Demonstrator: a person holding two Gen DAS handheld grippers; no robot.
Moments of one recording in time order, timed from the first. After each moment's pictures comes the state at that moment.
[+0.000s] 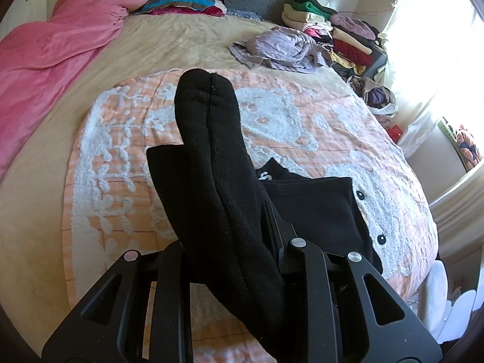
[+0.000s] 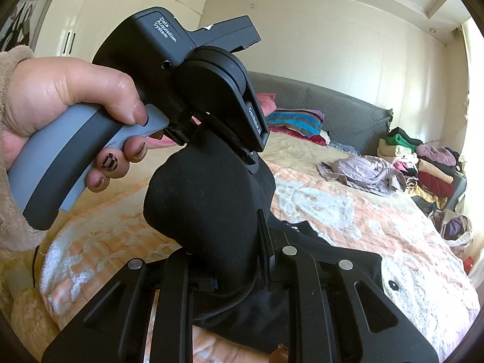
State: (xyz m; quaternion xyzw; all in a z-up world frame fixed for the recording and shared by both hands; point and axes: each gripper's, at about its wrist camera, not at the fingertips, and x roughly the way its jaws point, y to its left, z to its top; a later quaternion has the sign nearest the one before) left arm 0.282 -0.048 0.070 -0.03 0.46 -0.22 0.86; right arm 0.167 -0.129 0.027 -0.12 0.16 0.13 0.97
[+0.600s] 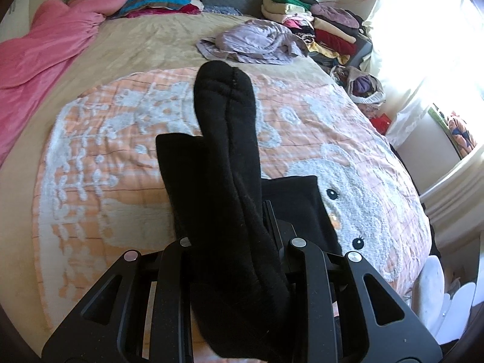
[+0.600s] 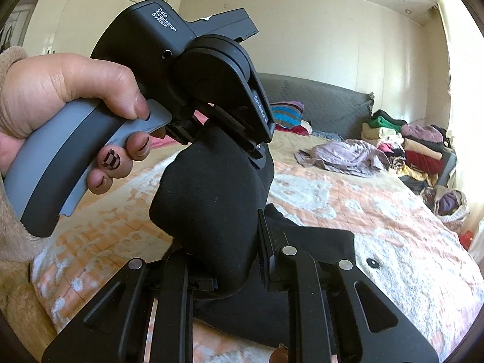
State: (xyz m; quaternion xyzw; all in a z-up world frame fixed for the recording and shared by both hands) left arm 0.273 -0.127 0.071 -0.01 0.46 -0.25 0.85; right arm 0.159 -0.193 0.020 -0.07 0.17 0.09 0.98
